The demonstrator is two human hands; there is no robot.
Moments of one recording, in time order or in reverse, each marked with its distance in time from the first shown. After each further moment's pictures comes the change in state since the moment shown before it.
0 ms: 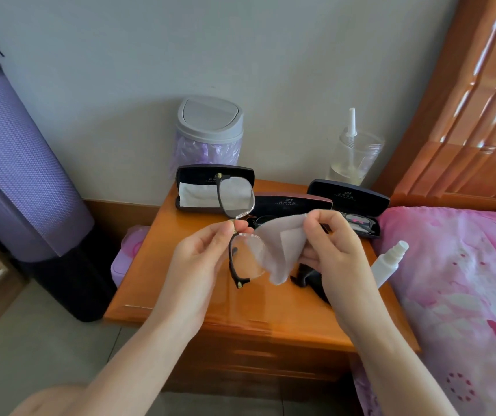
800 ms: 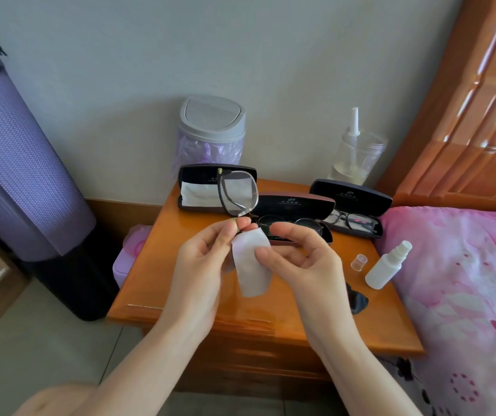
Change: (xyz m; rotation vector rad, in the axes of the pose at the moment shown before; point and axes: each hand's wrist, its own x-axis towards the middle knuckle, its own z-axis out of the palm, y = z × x) left_hand -0.004 0.000 0.004 -0.056 0.039 0.019; right_hand -0.016 0.008 0.027 0.121 -0.005 0.022
